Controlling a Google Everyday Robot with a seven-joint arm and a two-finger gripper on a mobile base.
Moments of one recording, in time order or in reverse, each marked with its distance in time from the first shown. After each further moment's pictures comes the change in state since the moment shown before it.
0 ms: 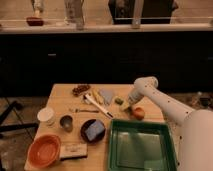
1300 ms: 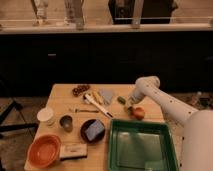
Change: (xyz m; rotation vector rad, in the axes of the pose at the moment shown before) arm 0.008 -0.001 -0.010 0.001 0.013 0.005
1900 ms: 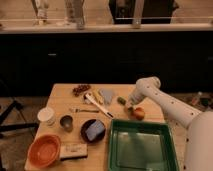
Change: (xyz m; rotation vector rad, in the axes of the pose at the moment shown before) arm -0.005 0.005 -0.018 0.030 -0.054 -0.039
